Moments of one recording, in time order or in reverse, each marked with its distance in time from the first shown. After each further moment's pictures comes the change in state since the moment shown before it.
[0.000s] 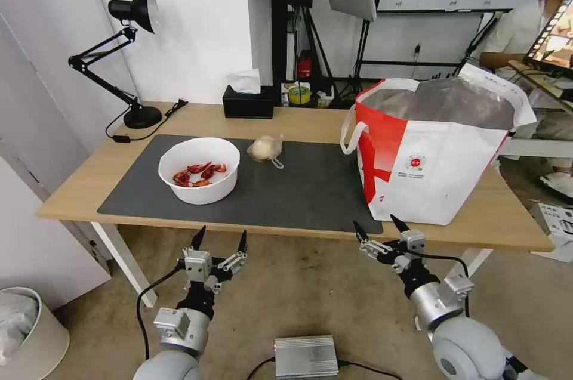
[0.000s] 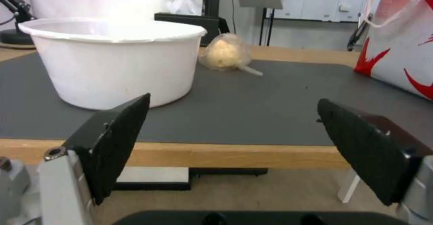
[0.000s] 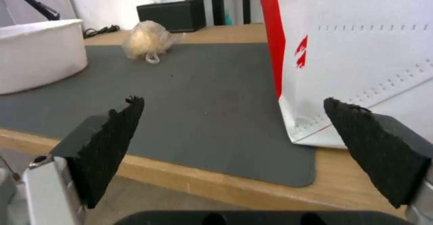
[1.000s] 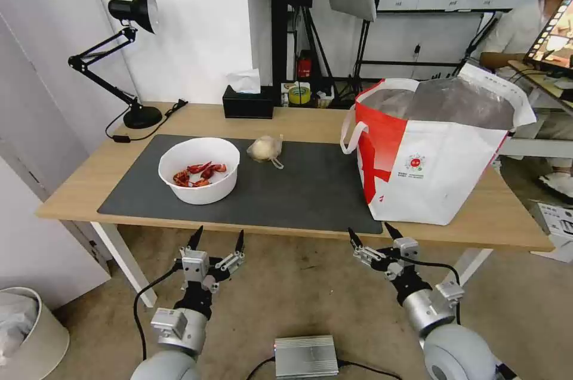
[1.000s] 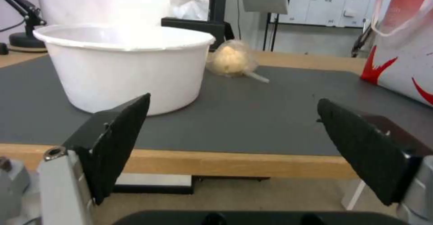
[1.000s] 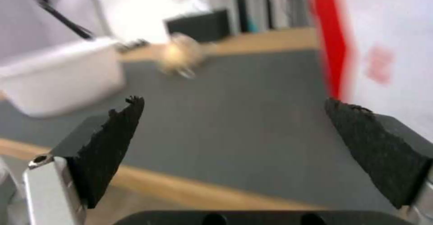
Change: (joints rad) left arm -0.002 -0.005 -0.016 -0.007 -0.014 -0.001 -0.002; right arm 0.096 0.061 -0.070 -0.012 0.037 -0.010 -0.065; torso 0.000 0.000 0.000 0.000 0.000
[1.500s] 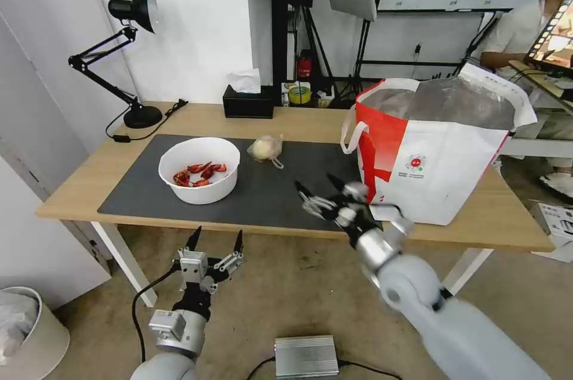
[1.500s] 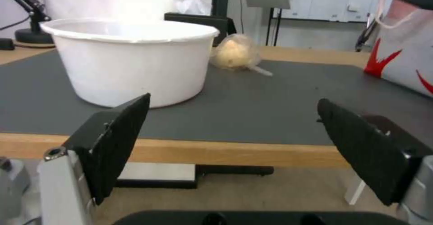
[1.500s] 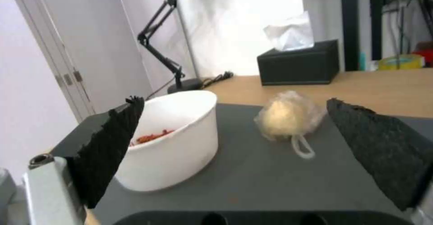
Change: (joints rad) left arm 0.023 -0.001 -0.010 -0.006 0.009 0.001 -0.001; right arm 0.552 0.133 -0.284 -0.182 0.159 -0.155 -0.094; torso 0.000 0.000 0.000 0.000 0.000
